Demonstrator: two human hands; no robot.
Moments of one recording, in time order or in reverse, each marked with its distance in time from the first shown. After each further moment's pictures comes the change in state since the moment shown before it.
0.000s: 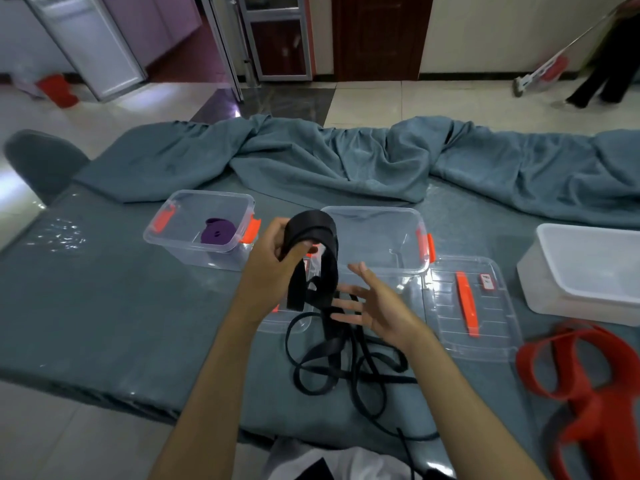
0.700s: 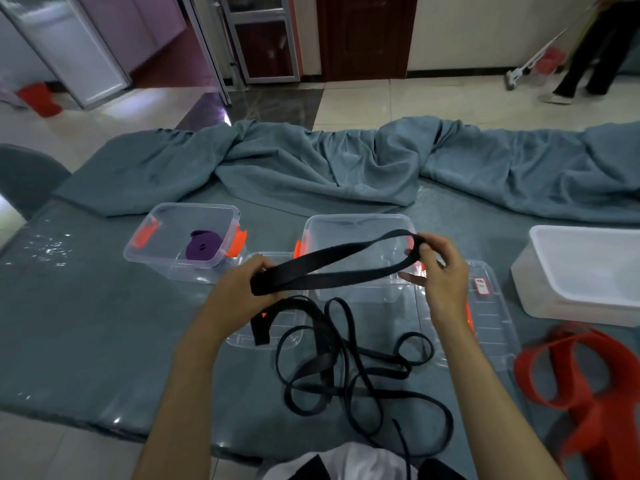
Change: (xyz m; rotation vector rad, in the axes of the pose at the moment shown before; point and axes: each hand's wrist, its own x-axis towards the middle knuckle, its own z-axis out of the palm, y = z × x) left_hand 0.028 -0.061 -0.042 0.571 -0.232 -0.009; right_hand -0.014 -0.071 -0.056 -0.281 0.602 -0.760
